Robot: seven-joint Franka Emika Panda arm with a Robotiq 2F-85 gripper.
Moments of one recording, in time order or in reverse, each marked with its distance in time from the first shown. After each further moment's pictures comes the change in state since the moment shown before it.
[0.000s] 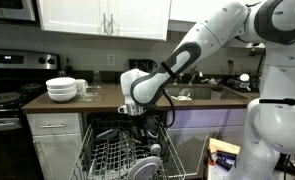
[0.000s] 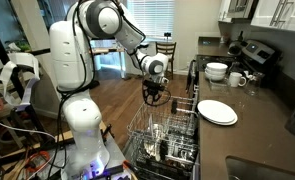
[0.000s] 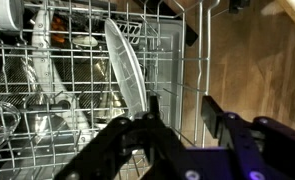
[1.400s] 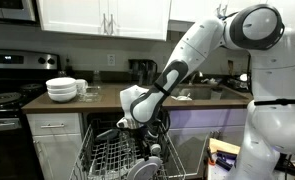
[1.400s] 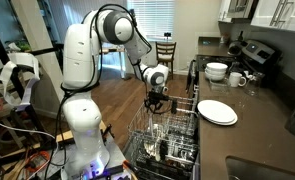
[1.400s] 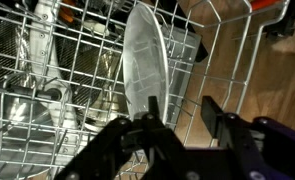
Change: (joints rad) arm -0.002 0.161 -0.014 0.000 -0.073 0.152 -0.223
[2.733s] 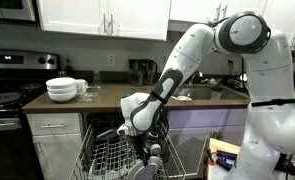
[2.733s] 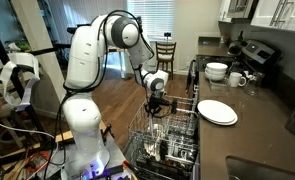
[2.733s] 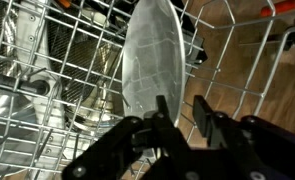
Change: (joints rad) arm -0.015 0.086 0.011 0.001 0.000 0.083 -0.104
